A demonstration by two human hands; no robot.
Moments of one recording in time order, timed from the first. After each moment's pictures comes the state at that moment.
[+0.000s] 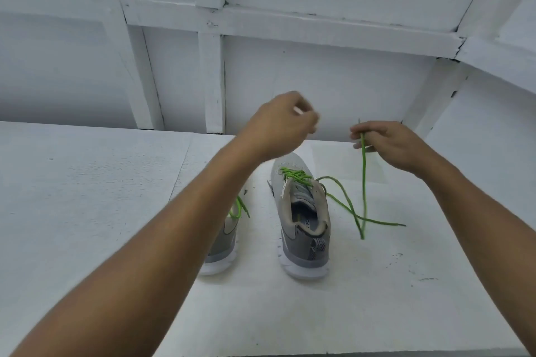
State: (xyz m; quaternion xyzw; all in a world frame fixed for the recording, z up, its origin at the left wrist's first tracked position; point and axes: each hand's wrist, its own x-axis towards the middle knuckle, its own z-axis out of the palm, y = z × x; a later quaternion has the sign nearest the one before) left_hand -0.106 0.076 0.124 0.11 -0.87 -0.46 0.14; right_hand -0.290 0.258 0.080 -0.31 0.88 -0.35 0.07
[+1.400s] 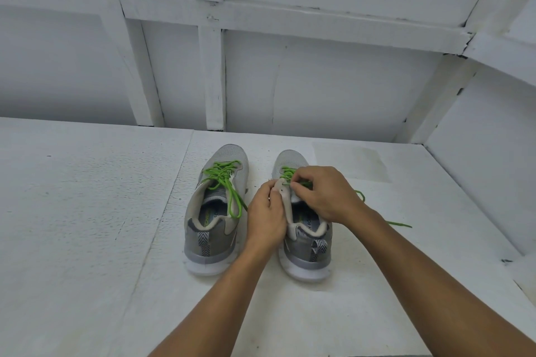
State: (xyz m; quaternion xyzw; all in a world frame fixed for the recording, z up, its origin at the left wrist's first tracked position) left_hand -0.106 0.108 -0.052 0.25 -0.66 -0.64 0.28; right_hand -0.202 0.196 0.008 -0.44 0.87 -0.24 0.02
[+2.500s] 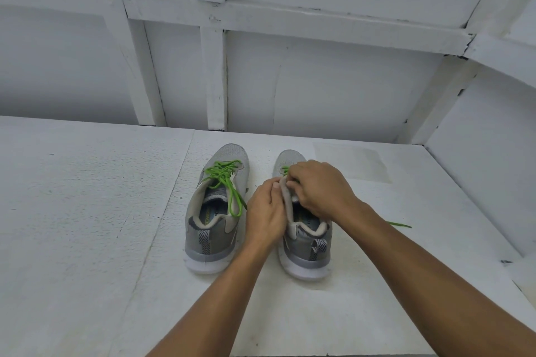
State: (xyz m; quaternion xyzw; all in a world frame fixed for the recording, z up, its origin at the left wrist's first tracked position) left_hand -0.106 0.103 -0.050 0.23 -0.73 -0.57 0.29; right_hand -0.198 0.184 0.015 -0.50 0.86 -0.06 -0.07
